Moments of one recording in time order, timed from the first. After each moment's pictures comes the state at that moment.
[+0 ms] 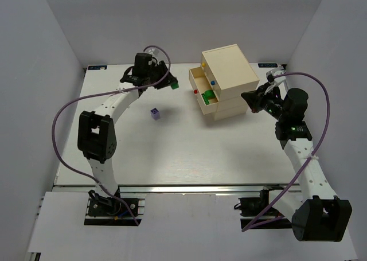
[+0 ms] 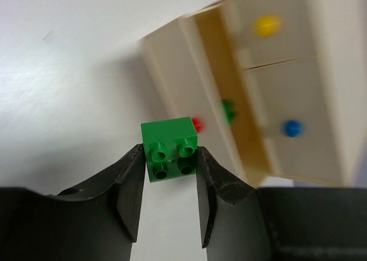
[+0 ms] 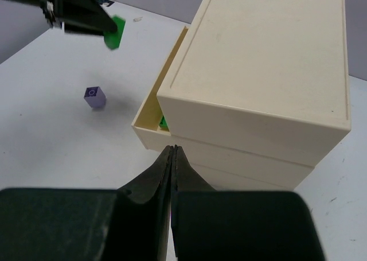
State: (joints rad) left arm -0.32 1.93 1.63 -0.31 0.27 -0.63; right arm 0.03 1.03 0.85 0.08 -0.64 0.05
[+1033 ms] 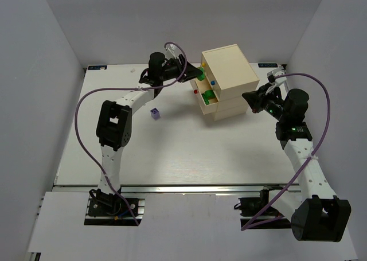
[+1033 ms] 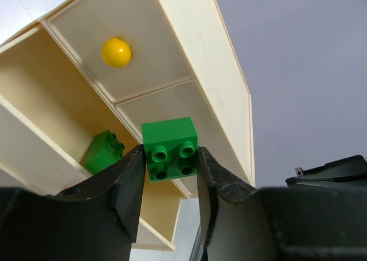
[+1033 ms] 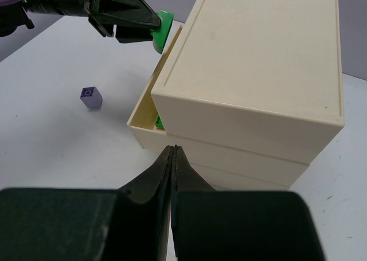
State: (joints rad) left arm -0.39 2.18 1.75 0.31 0.70 -0.96; right arm 0.02 1.03 0.84 0.09 -0.65 0.05
